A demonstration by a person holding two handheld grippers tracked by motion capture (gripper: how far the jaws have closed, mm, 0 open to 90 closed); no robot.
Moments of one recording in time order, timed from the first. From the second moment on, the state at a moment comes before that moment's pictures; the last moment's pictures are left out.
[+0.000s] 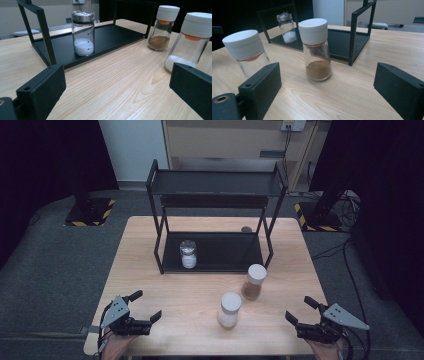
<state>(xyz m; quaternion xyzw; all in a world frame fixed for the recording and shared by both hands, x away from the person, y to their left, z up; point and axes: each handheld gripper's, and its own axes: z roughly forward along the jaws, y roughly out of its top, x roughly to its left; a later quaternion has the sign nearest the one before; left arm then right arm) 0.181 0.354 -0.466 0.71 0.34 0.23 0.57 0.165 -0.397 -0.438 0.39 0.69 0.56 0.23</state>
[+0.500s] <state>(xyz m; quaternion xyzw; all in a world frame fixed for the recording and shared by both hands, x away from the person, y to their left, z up) 0.181 0.355 -0.468 0.71 0.33 0.23 0.58 0.164 -0.396 -0.437 0.39 0.69 0.56 0.24</state>
